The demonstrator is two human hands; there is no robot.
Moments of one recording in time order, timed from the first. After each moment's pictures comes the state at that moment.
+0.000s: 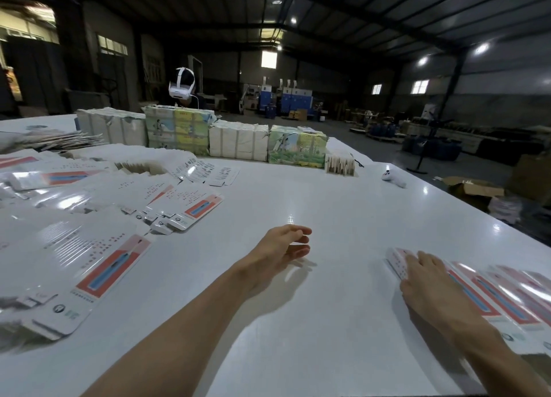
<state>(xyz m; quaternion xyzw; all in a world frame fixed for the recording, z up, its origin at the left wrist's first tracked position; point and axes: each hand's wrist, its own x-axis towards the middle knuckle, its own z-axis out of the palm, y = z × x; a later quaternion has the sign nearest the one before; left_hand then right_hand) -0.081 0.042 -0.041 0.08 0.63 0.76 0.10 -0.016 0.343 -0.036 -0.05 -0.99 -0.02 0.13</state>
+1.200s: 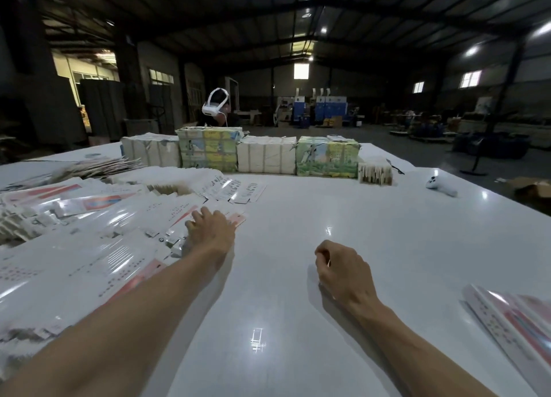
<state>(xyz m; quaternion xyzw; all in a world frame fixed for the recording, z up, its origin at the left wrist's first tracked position) -0.191 -0.102 -0.025 -0.23 0.96 0.04 -0.17 -0.123 0.185 -0.047 0.13 -0.93 0.27 0.22</state>
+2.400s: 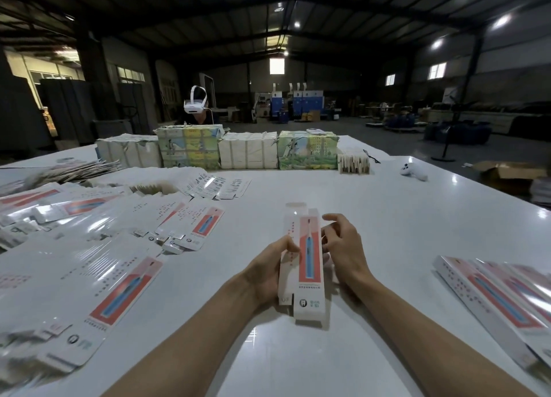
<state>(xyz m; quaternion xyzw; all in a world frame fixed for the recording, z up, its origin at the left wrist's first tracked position) -0.083 0.027 -0.038 0.02 0.54 0.81 0.24 -0.124 0.199 -0.047 0.09 -0.77 0.60 0.19</state>
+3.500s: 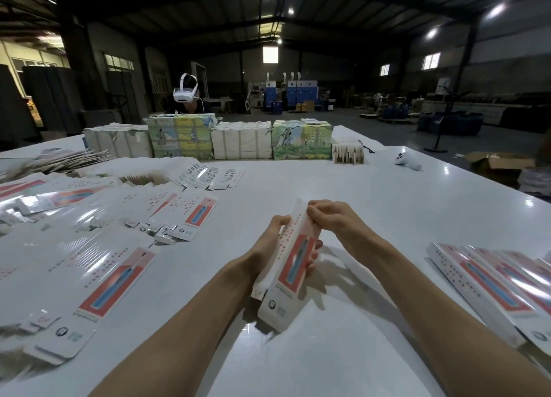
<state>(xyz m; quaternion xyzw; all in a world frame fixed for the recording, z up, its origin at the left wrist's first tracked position) -0.089 0.029 -0.028 0.07 0.58 0.76 0.29 -0.128 0.221 -0.010 0.22 -0.74 0.64 0.00</state>
